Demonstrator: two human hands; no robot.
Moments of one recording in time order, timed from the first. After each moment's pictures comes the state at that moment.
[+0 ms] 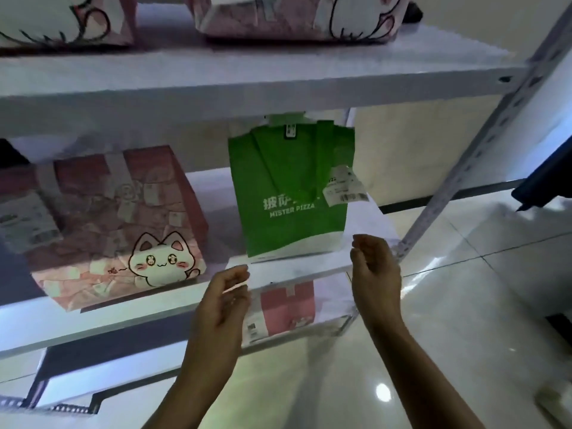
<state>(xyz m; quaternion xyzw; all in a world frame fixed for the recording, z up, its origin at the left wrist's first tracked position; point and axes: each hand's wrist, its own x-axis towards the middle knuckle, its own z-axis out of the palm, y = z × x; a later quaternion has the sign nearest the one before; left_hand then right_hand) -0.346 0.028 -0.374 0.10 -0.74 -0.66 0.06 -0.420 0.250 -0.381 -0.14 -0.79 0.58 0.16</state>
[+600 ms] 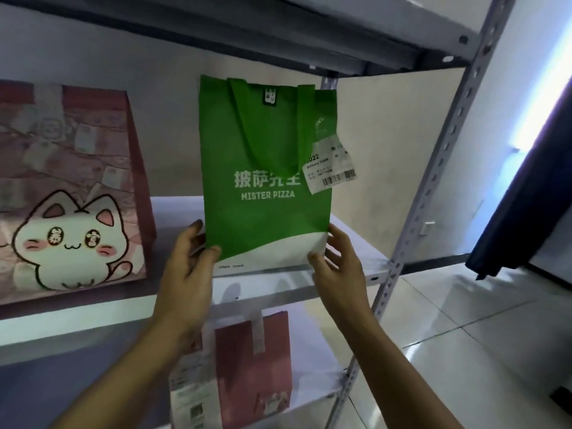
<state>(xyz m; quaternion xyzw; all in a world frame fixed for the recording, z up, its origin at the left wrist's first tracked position) -0.459 0.033 -0.482 -0.04 -0.69 -0.68 0.24 -0.481 0.249 -0.487 0.01 -0.76 0.61 0.20</state>
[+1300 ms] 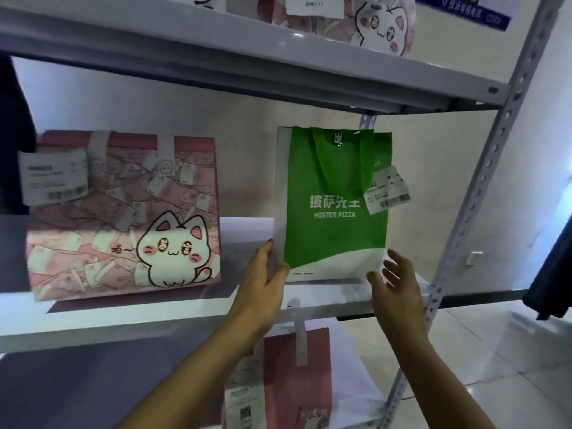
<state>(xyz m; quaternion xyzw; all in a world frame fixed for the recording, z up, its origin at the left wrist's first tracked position) -0.442 0.033 -0.470 -0.05 -0.79 -0.60 0.16 -0.456 0.251 -0.475 -0.05 -0.77 0.58 0.26</state>
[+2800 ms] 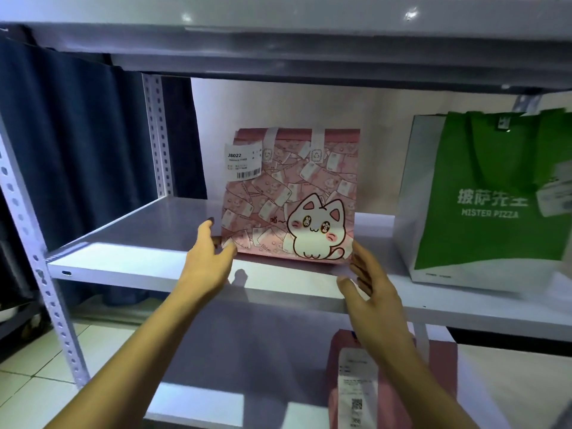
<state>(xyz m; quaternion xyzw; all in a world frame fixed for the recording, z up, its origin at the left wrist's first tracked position) -0.364 -0.206 -0.467 0.22 -0.82 -0.45 0.28 -0.414 0.049 -0.499 0.21 -0.77 0.60 0.11</state>
